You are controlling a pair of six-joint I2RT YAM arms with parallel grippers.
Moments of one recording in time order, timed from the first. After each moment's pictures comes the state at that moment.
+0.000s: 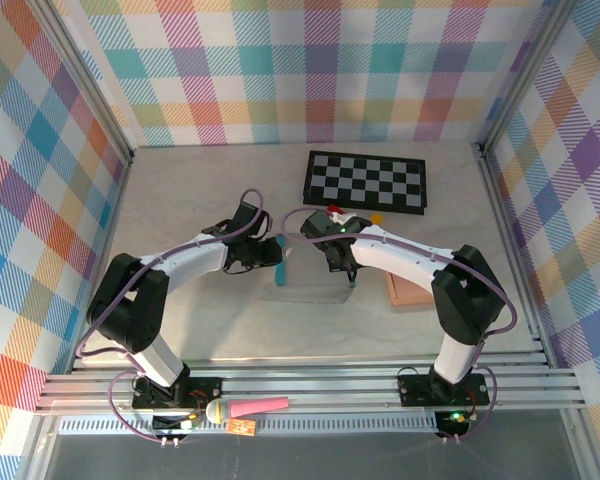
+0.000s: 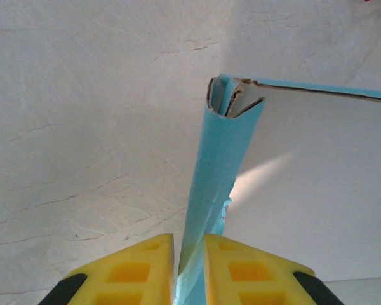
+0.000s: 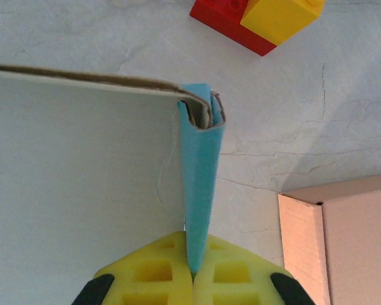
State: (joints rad) left arm -0.50 1.65 0.99 -0.36 0.19 -0.56; right arm 0.82 1.75 1.29 -0.91 0.52 0.68
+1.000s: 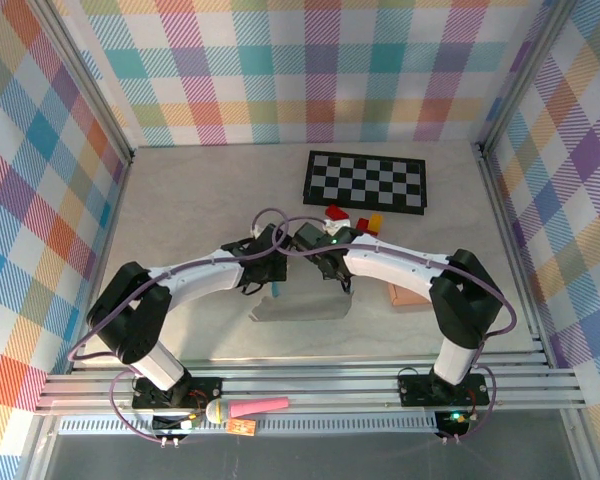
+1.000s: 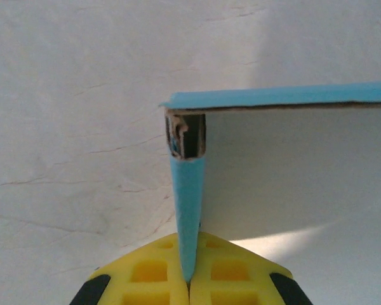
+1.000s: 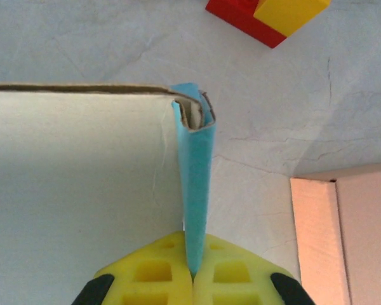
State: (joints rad) left arm -0.72 1.60 0.94 -0.44 -0.26 -0.65; right arm 0.90 1.74 1.27 -0.93 0.57 0.77
